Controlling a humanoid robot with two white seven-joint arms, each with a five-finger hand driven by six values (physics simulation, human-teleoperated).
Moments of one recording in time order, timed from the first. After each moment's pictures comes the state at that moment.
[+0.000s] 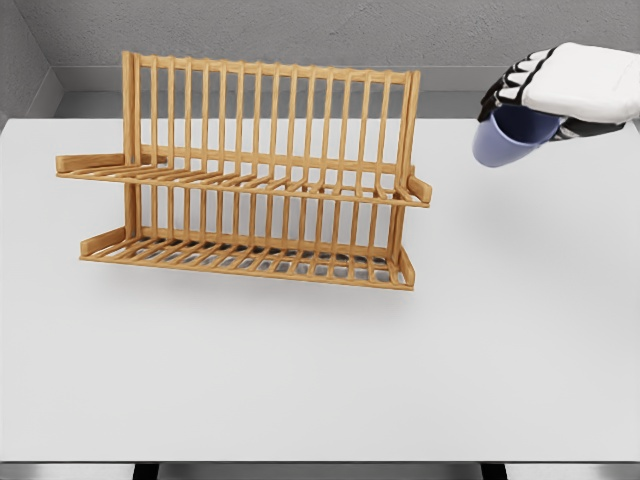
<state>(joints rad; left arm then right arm) 0.05 0.00 -0.23 -0.17 0.14 -0.03 0.02 -0.83 -0.97 0.53 -1.63 0.35 -0.56 0.61</state>
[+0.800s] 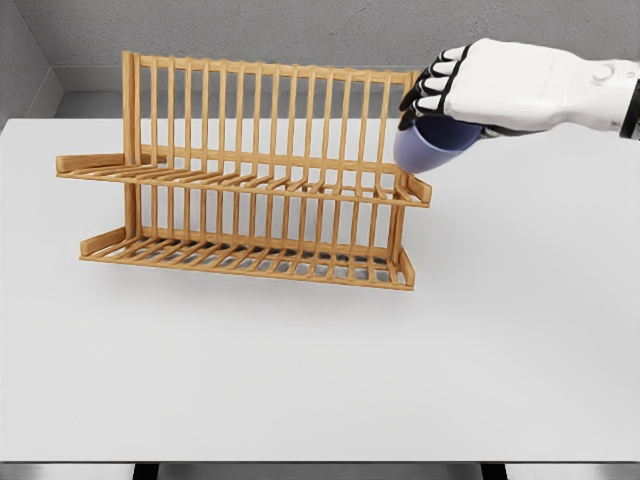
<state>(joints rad) 0.05 0.00 -0.23 -0.17 0.14 -0.03 0.02 -0.90 -0.86 0.58 -1.75 0.35 -0.56 0.61</state>
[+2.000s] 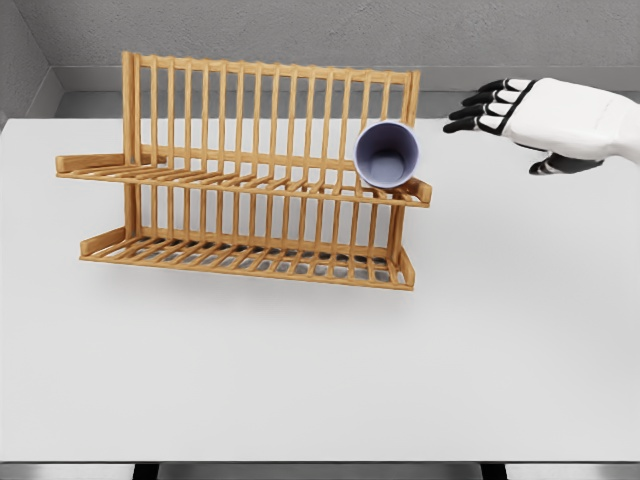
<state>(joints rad) 0.05 0.00 -0.23 -0.17 0.14 -0.03 0.02 -0.60 -0.93 0.34 -1.68 0.35 -0.57 0.61</state>
